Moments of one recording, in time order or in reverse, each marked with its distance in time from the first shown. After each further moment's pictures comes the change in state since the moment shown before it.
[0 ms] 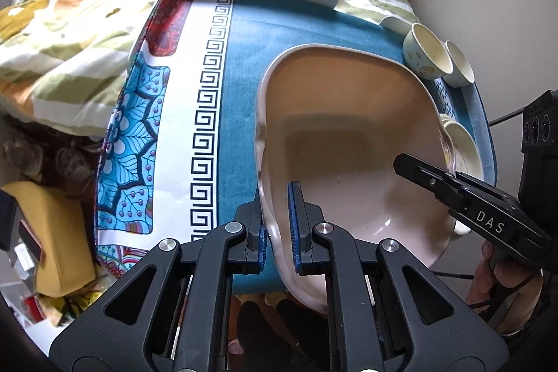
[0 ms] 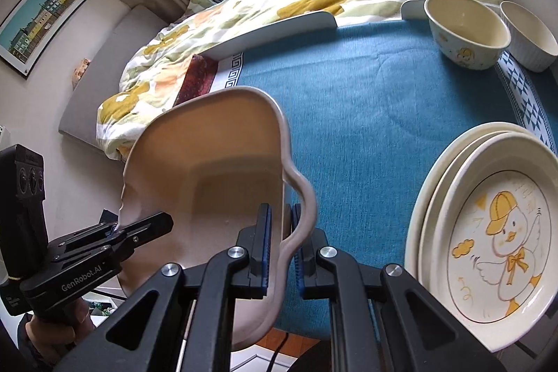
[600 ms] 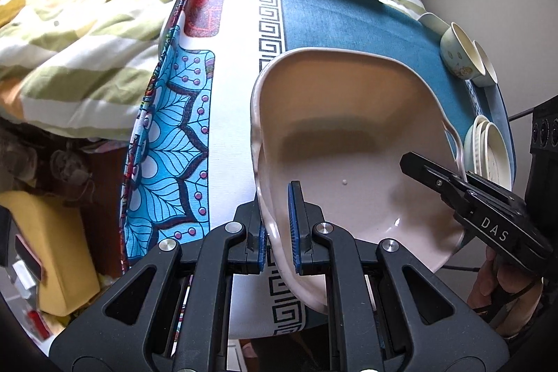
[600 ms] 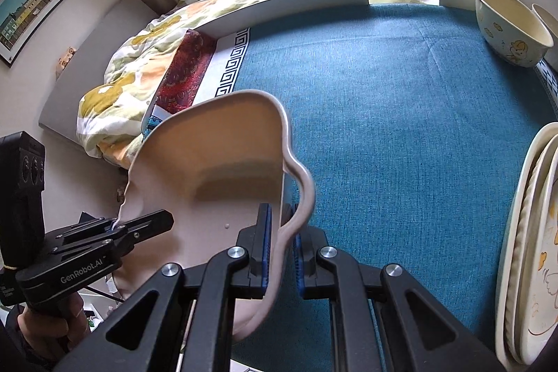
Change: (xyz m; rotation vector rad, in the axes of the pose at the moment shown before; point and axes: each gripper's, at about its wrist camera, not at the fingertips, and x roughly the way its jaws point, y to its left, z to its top) left arm 0.044 0.075 0.012 0.008 0.025 -0.027; right arm 0.063 0.033 0.001 -0.024 -0.017 -0.064
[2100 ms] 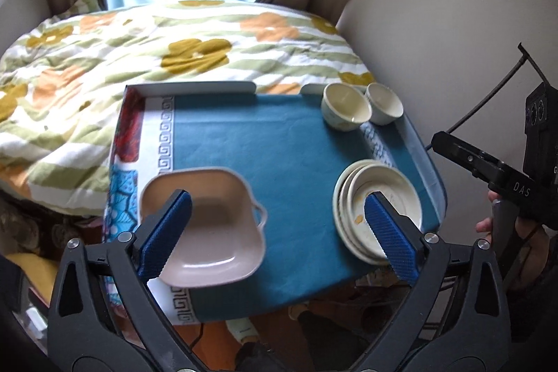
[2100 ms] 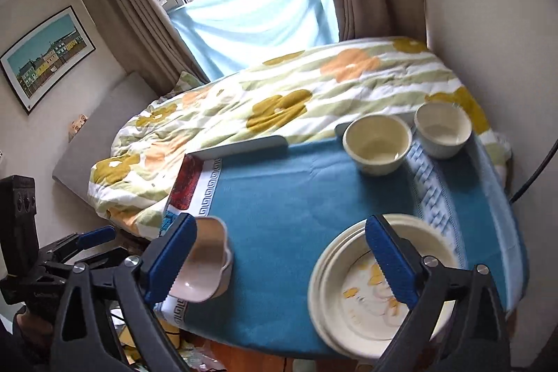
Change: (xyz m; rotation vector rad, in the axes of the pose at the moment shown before) left arm -0.143 -0.174 0.016 0.185 -0.279 -0.073; right arm -0.248 -0.089 0.034 -0.016 -0.331 -0.083
